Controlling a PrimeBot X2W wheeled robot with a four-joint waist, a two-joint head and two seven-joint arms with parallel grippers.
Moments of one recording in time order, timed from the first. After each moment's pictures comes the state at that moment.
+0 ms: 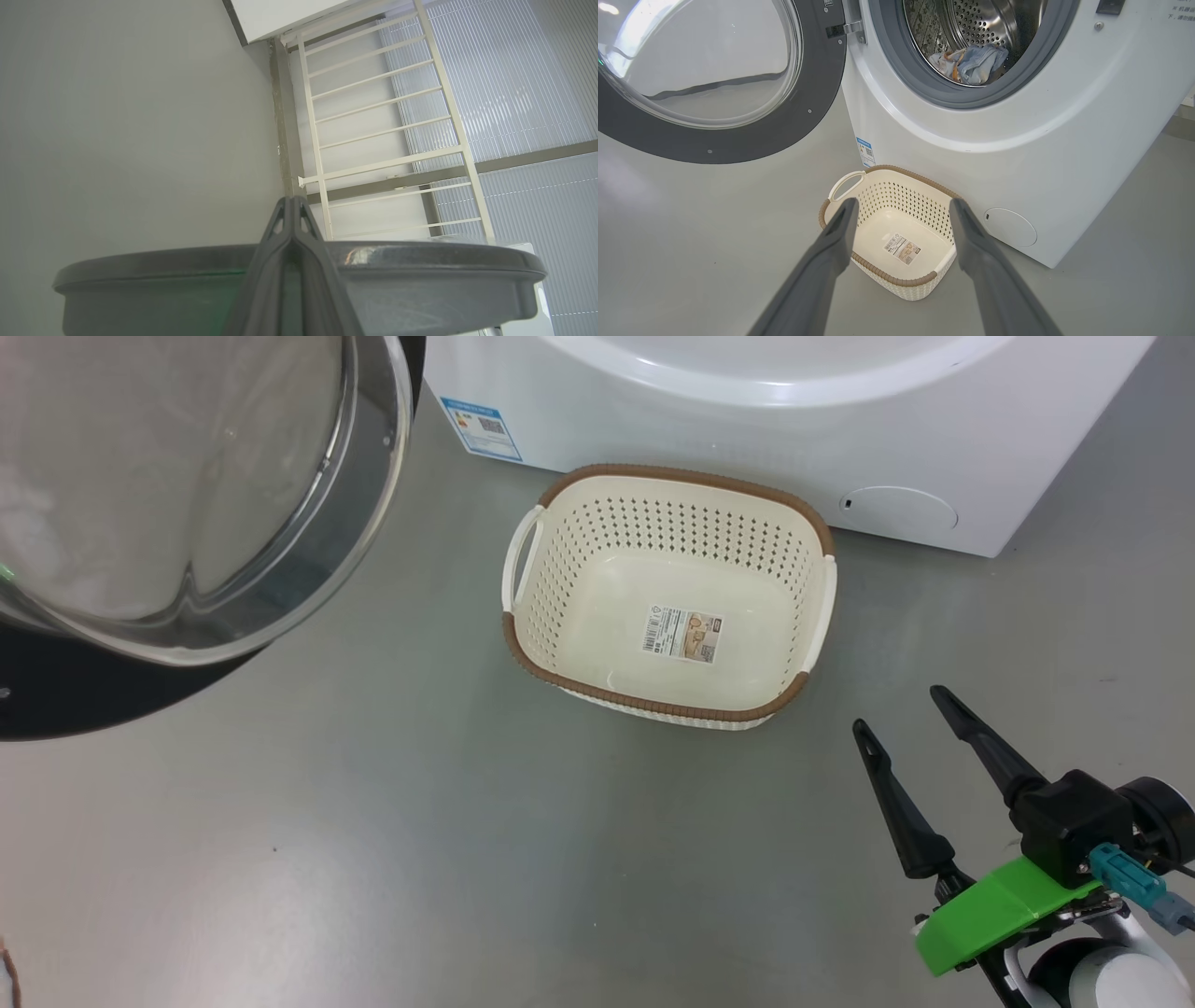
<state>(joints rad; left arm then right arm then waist) -0.76 0.53 0.22 0.88 -1.79 -0.09 0.24 -0.07 -0.17 0.09 -0.26 0.10 0.13 0.10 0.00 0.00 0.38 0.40</state>
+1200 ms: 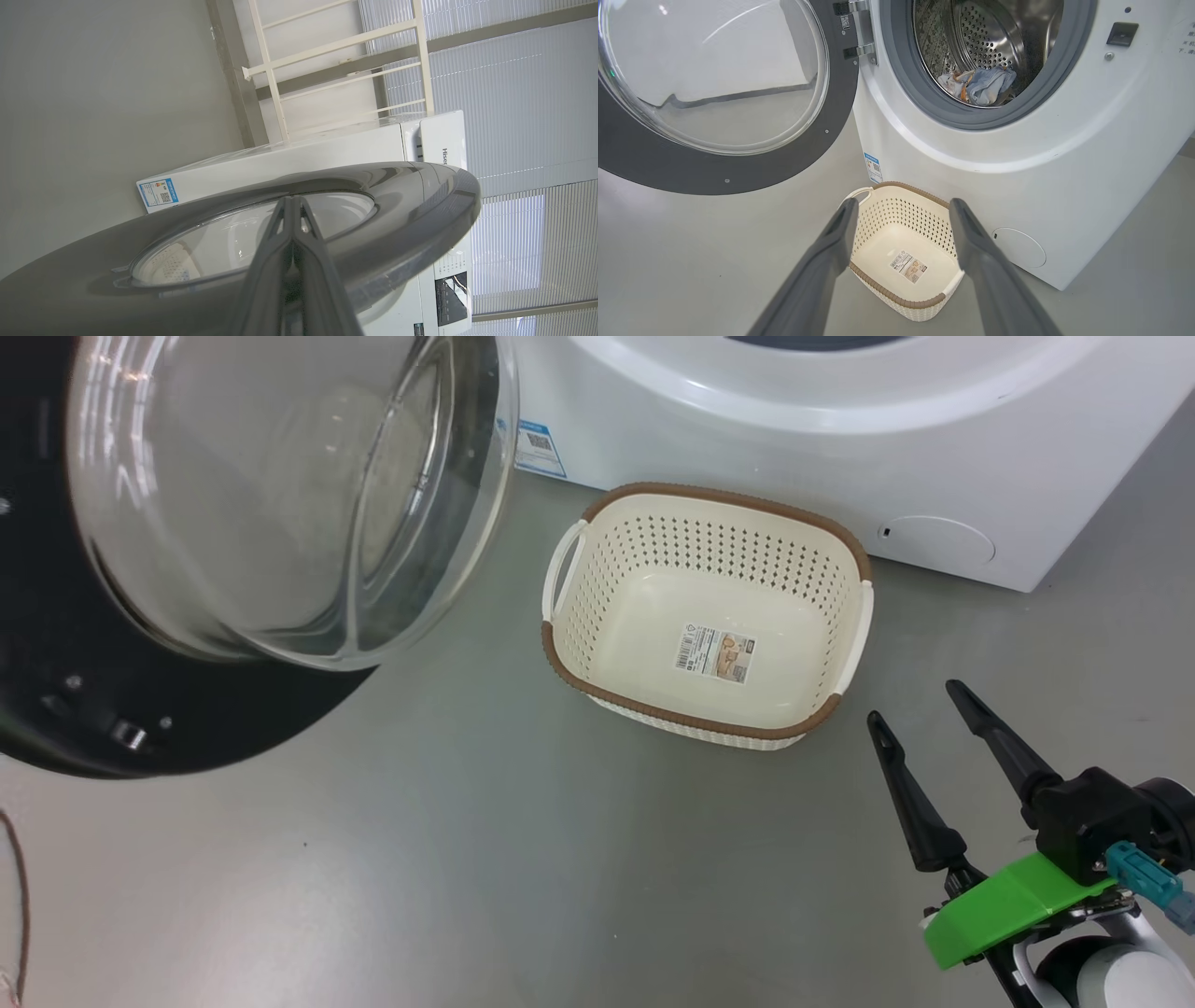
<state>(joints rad) -0.59 0.46 0.23 0.56 -1.86 -0.12 0.65 -0.07 -0.15 0.06 -0.25 0.10 0.13 0.08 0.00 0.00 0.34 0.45</state>
